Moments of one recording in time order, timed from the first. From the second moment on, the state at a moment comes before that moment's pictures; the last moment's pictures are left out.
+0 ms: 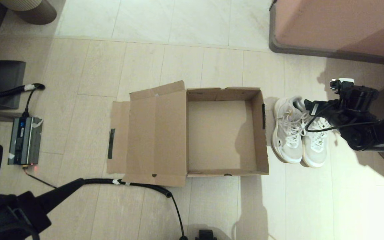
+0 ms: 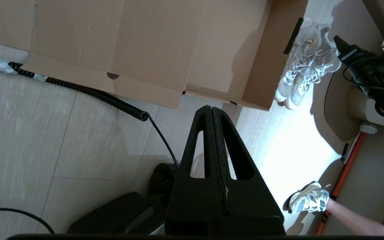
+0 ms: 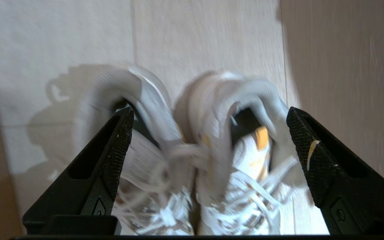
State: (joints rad) left arm -0.21 0.97 -0.30 -0.51 -0.11 -0.52; right arm -0.14 2.17 -1.32 -0.84 -0.14 0.03
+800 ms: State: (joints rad) left arm -0.21 0.97 -0.29 -0.51 -0.11 -0.52; right arm -0.16 2.39 -1.32 -1.08 -0.07 0.04
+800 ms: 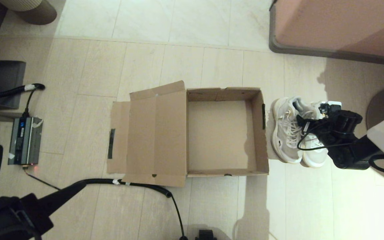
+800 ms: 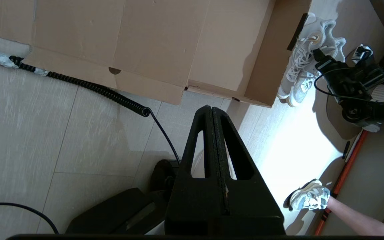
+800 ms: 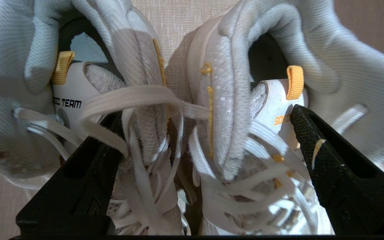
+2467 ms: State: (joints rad) left arm -0.22 0.95 -0.28 -0.51 -0.12 -0.54; right arm -0.16 1.99 -1.32 -0.75 -0.03 0.06
